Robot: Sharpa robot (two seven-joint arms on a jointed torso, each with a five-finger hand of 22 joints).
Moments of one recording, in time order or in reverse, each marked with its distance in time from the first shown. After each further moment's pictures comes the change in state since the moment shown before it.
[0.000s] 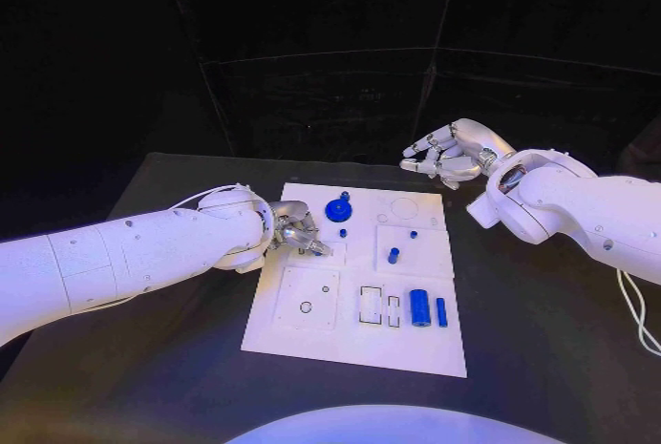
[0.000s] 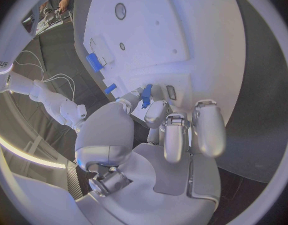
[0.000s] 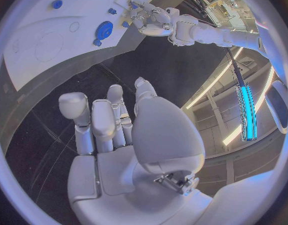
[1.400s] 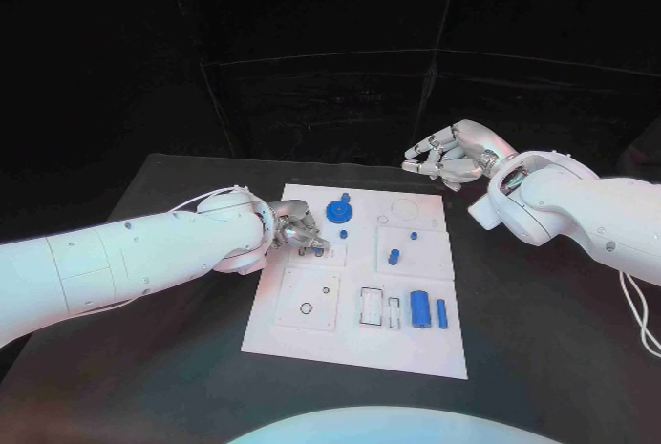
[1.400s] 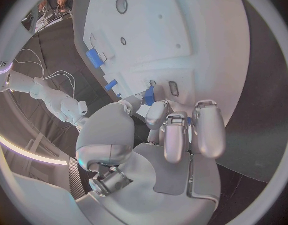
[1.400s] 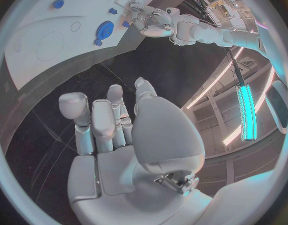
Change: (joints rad) left arm -0.001 -0.007 -0.001 0.013 0.009 -0.046 0.001; left_hand 0.044 0.060 0.193 -0.014 -0.001 -0.006 0.006 0.008 0.009 0.011 -0.003 0.005 0.011 0.000 0.000 0.000 0.000 0.000 0.000 0.000 0.015 0.004; right arm 0.000 -0.003 0.000 0.001 0.000 -0.001 -0.001; right_hand 0.000 0.000 0.000 0.000 0.000 0.000 0.000 0.000 0.000 0.000 0.000 0.000 0.001 0.000 0.000 0.005 0.000 0.000 0.000 0.000 0.000 0.001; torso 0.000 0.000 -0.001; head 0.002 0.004
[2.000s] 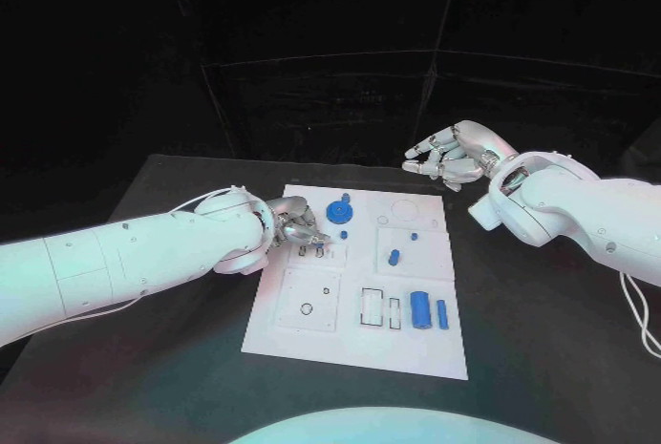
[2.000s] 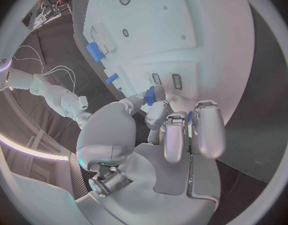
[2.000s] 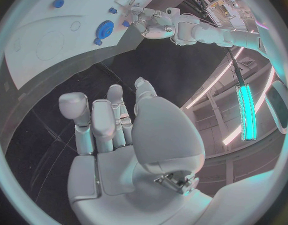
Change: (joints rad) left arm 0.001 -0.009 0.000 0.014 0.018 -0.059 0.002; left_hand 0.033 0.033 -0.009 0.043 0.000 0.000 -0.001 -0.004 -0.005 -0.001 -0.001 0.000 -0.001 0.000 0.000 0.000 0.000 0.000 0.000 0.000 0.001 0.000; right arm 0.000 -0.002 0.000 0.002 0.000 -0.004 0.000; right_hand 0.000 0.000 0.000 0.000 0.000 0.000 0.000 0.000 0.000 0.000 0.000 0.000 0.000 0.000 0.000 0.000 0.000 0.000 0.000 0.000 0.000 0.001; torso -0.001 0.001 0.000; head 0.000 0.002
